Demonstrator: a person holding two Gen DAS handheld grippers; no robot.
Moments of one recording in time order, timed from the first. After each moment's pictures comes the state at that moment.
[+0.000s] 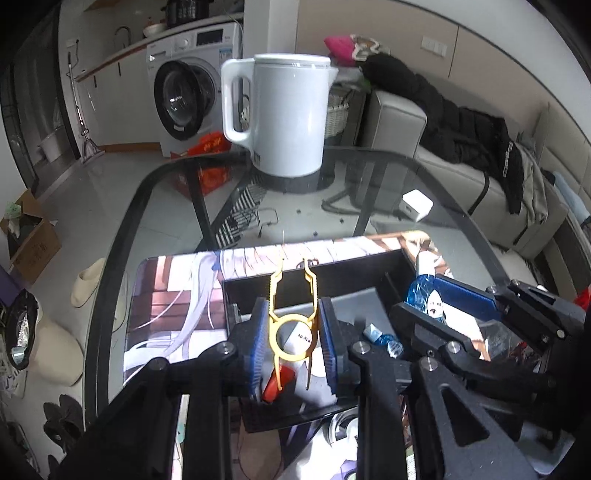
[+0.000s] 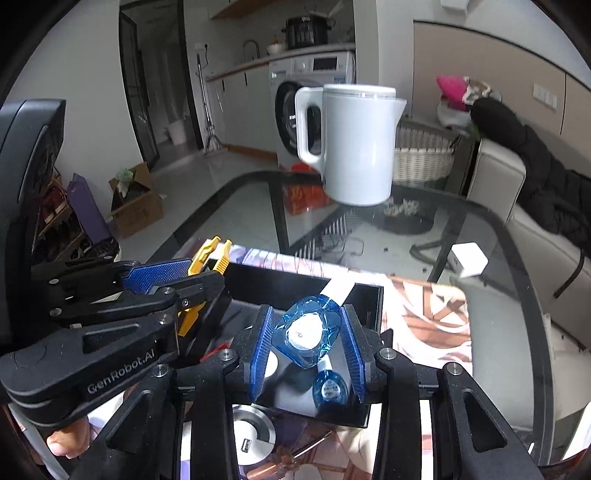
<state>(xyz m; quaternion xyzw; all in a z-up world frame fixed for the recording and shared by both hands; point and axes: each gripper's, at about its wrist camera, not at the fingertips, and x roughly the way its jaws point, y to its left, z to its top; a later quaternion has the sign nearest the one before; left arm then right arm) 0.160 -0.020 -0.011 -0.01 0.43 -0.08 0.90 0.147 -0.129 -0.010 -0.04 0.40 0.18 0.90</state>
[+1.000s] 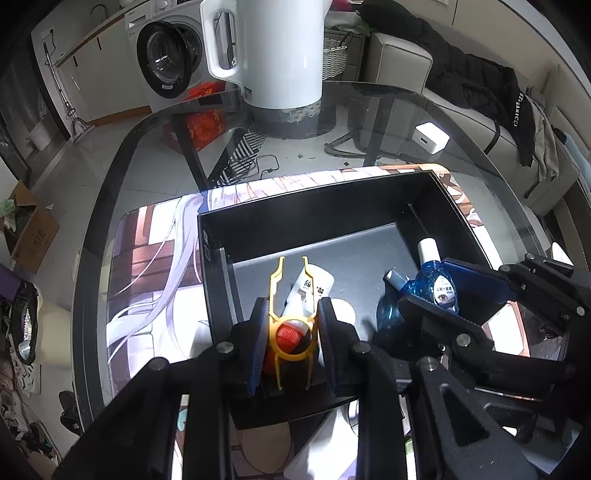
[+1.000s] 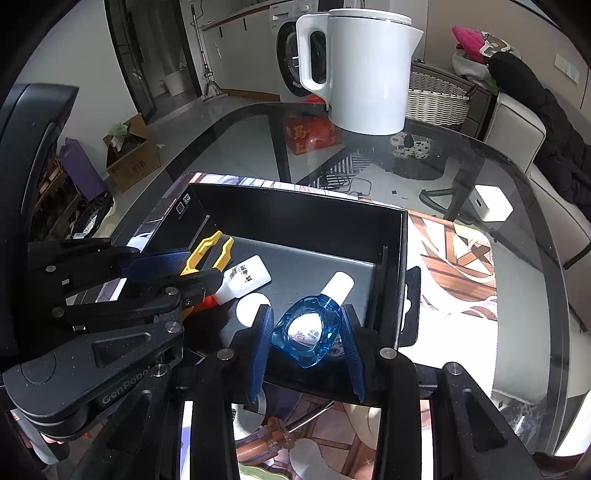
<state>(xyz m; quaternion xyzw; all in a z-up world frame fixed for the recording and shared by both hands) 0.168 -0.028 -0.053 0.03 0.52 -0.08 0.85 0.155 -0.122 -0.058 -0.06 0.49 0.18 0.85</state>
